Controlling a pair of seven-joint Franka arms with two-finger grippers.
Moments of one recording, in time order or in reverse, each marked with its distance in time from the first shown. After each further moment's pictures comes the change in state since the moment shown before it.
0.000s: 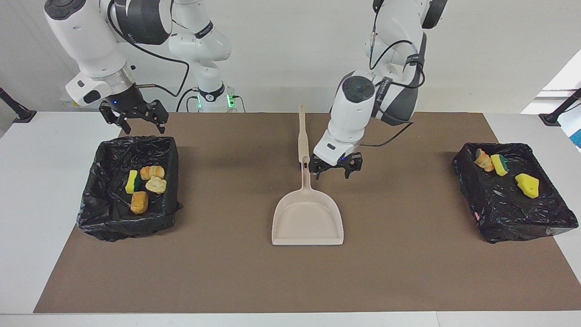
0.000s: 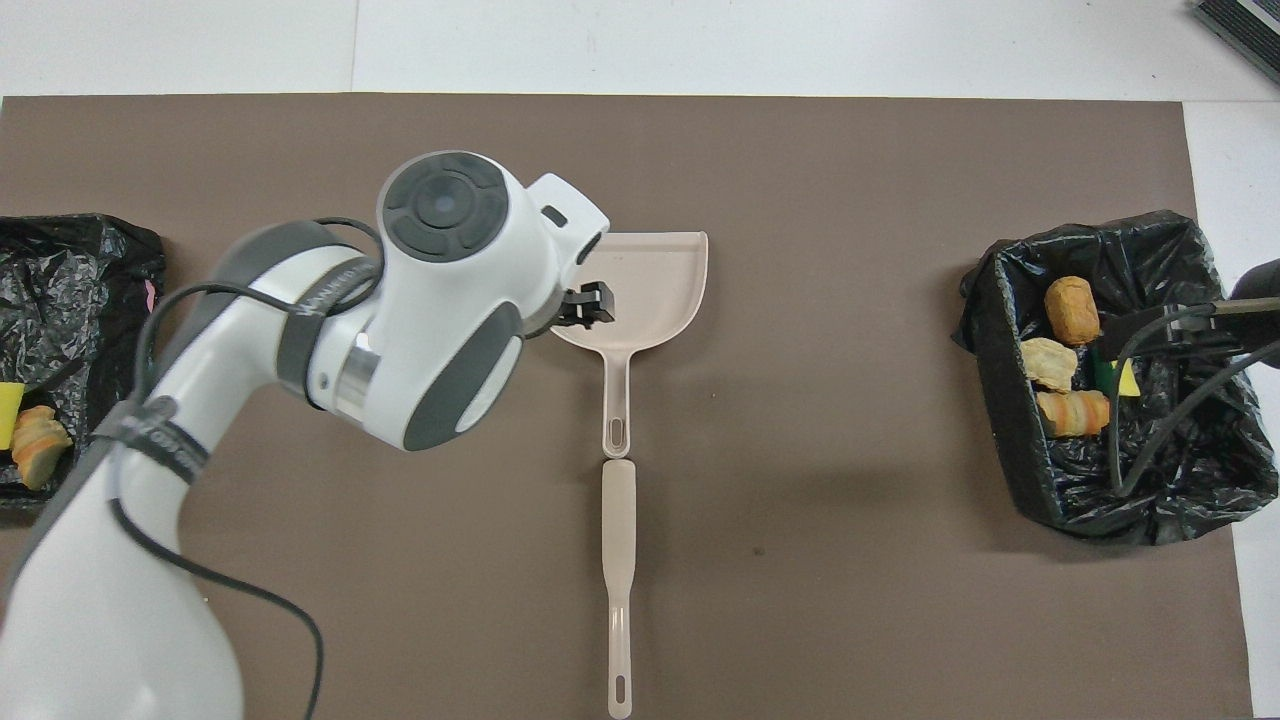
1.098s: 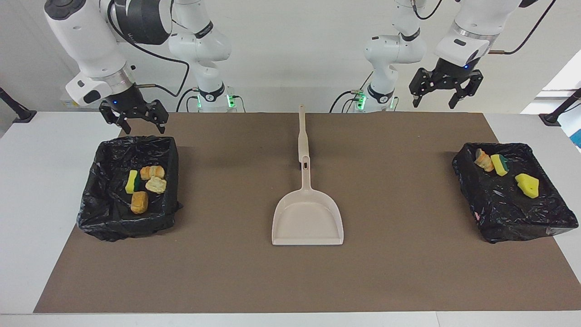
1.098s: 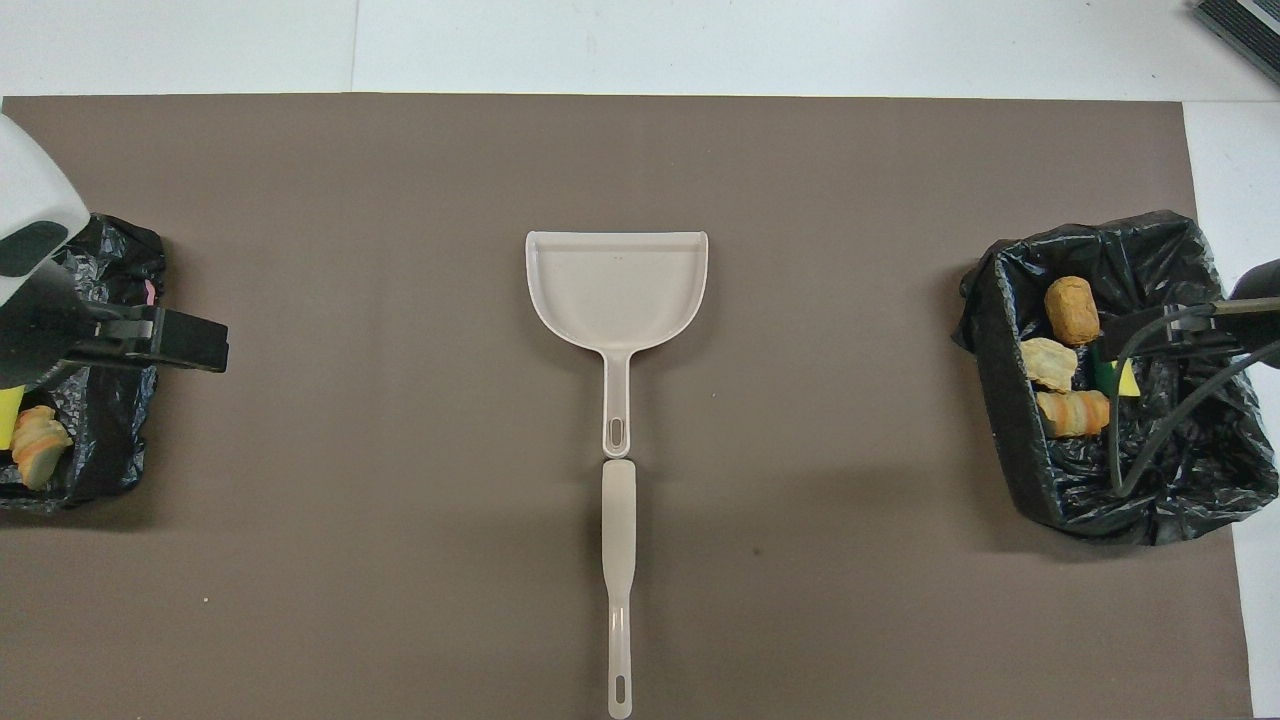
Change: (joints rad) left arm 0.284 -0.341 0.014 0.082 -0.017 -0.479 0.394; right arm 0.000 0.000 0.000 0.000 0.000 0.000 0.000
